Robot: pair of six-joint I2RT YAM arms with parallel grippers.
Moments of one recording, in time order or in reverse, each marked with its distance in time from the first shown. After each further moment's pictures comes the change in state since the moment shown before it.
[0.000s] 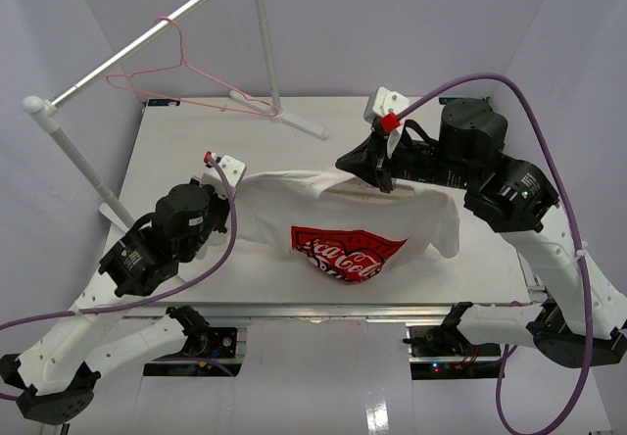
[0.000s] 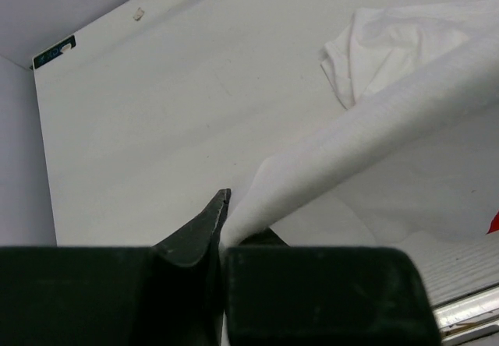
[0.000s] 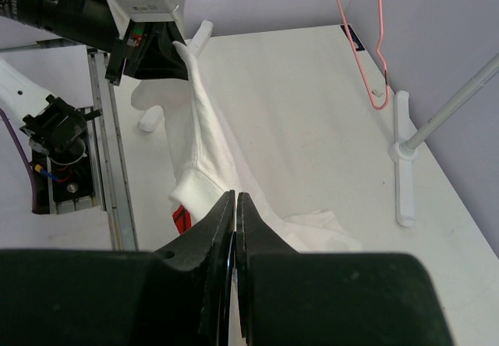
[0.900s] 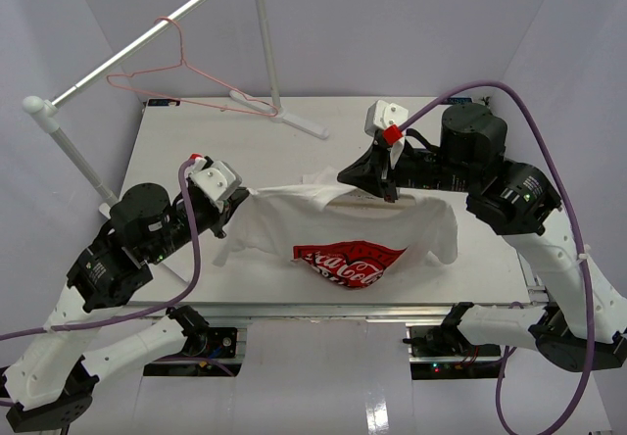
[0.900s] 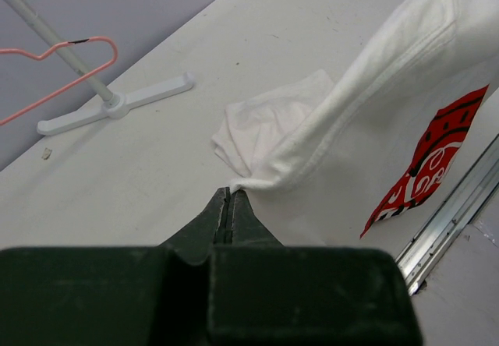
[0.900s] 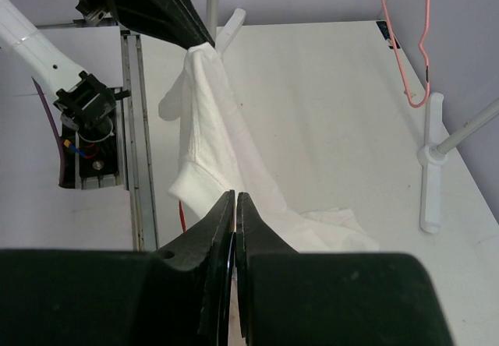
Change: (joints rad) left arm 0.002 -0.033 0.148 0.037 0.460 0.098; right arm -0.010 -0.026 -0.033 -0.039 -0.103 -0.029
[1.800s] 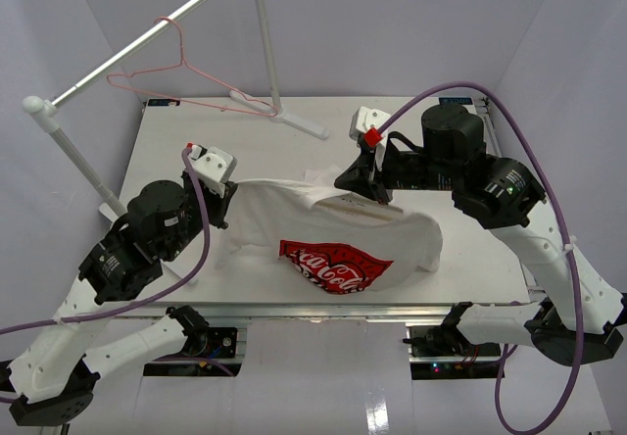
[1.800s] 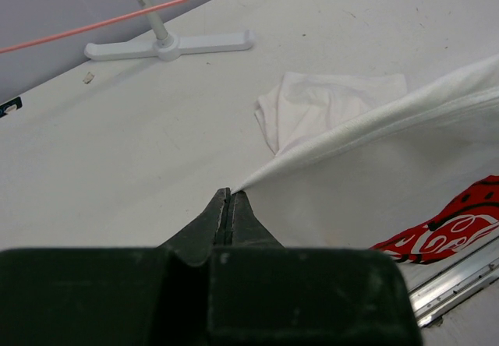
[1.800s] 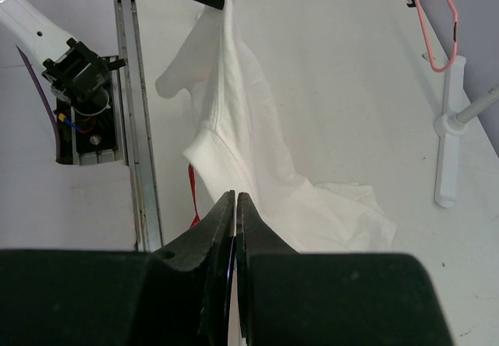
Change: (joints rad) left arm -0.002 0.028 -0.032 -0.004 -0.288 -0.138; right arm 0.000 0.040 -0.013 -0.061 0.021 -0.027
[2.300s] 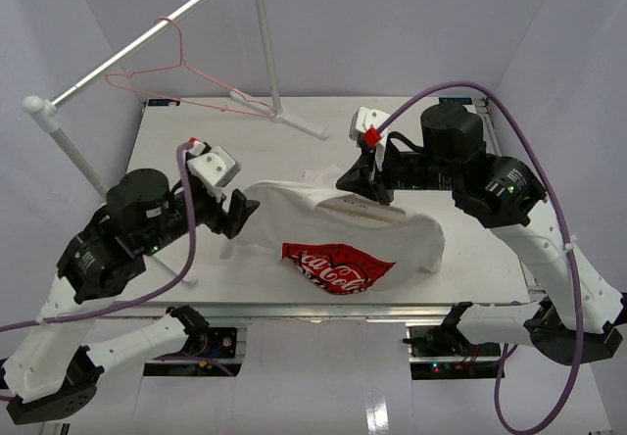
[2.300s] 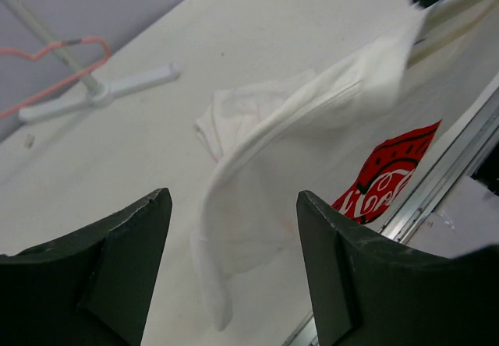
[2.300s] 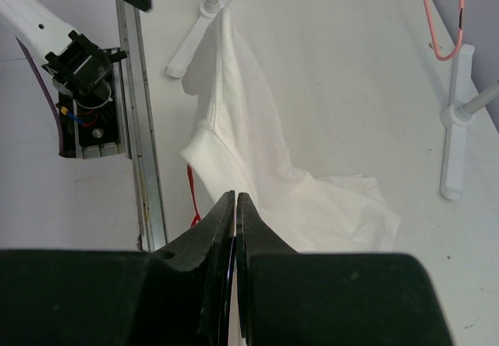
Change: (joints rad) left arm 0.002 0.069 0.231 -0.150 0.295 0.075; right arm 0.000 0.012 0.013 -0.033 0.000 -0.002
